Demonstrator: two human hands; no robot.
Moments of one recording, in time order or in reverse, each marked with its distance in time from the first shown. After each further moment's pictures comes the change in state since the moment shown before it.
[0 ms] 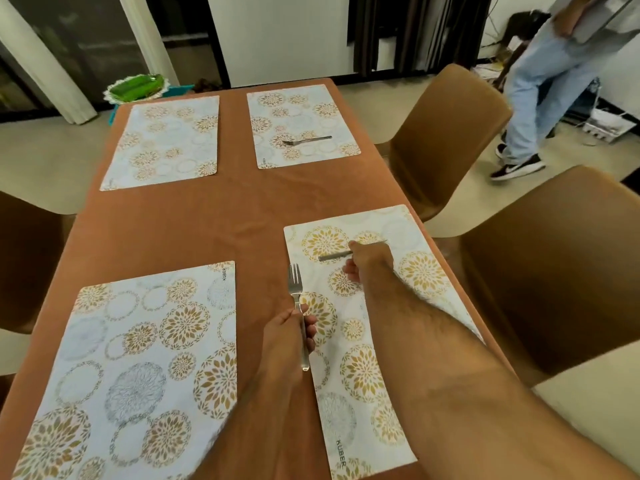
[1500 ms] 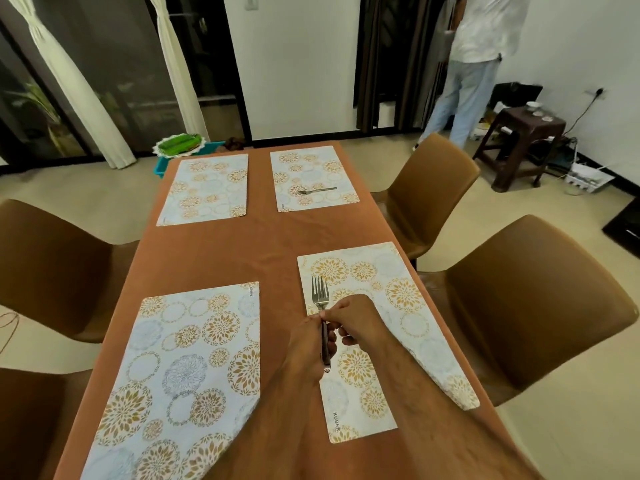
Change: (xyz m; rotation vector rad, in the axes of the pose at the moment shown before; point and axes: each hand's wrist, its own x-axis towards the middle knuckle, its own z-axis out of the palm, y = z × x) left_hand -0.110 0.025 0.028 0.044 -0.026 -0.012; right_hand -0.198 0.013 -0.073 -0.229 -0.410 -0.276
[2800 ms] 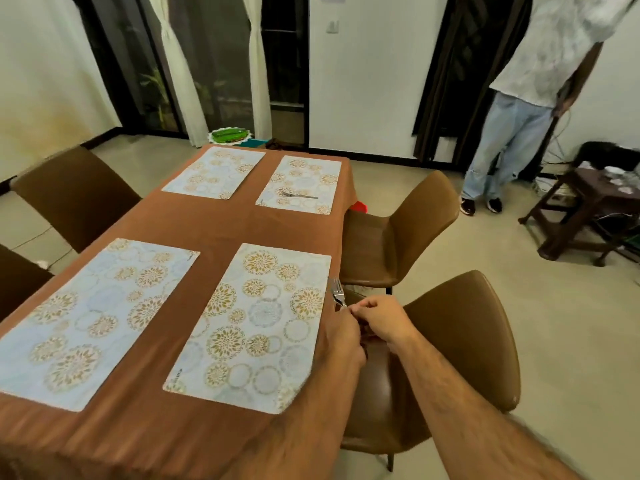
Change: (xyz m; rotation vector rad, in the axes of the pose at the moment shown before) left_hand -0.005 -0.119 0.369 -0.279 0.226 0.112; right_hand 0.023 0.037 -0.351 -0.299 -0.135 -0.122
